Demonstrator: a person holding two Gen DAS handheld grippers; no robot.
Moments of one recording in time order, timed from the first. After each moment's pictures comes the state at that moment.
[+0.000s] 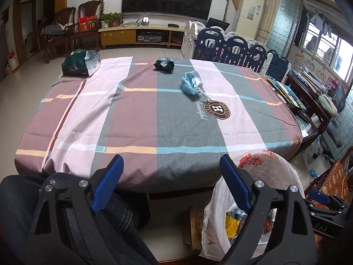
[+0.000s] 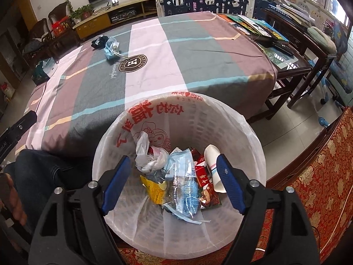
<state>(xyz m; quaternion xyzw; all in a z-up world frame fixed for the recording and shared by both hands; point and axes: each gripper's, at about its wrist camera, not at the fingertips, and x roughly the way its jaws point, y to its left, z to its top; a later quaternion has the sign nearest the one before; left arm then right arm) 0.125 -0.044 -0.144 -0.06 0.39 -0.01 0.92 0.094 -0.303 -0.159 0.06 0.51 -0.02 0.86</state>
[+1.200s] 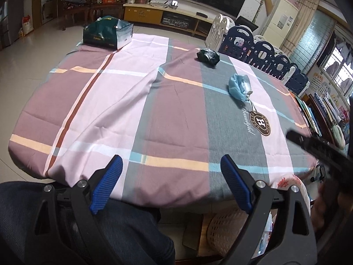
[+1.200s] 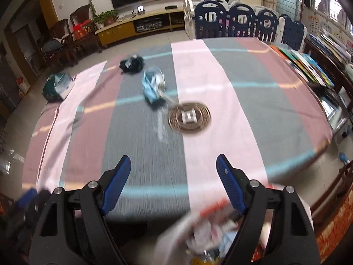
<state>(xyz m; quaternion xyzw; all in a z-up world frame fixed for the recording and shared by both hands) 0.187 0.052 -0.187 -0.15 0.44 0.03 0.89 0.266 -0.206 -0.158 0.04 0.46 0.05 0.89</state>
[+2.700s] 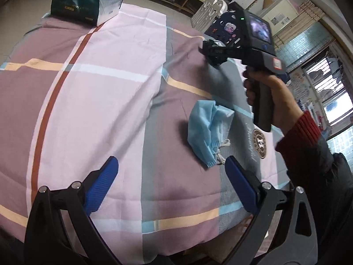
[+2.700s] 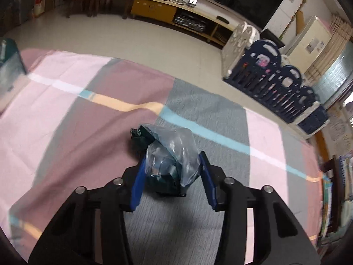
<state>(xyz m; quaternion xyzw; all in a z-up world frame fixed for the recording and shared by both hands) 0.303 0.122 -0.223 -0.22 0.51 -0.05 0.83 0.553 -0.028 -0.229 -0.21 0.44 0.10 0.87</state>
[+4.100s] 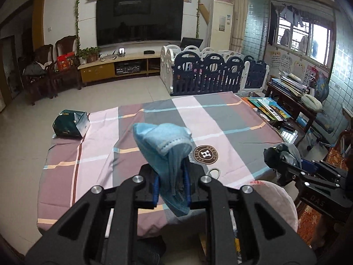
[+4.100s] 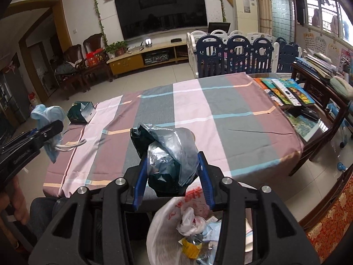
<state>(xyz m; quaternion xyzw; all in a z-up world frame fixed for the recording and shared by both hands) 0.149 -0.045 -0.027 0.01 0.31 -0.08 0.95 0.138 -0.256 -0.056 0.06 0.36 0.06 0.93</state>
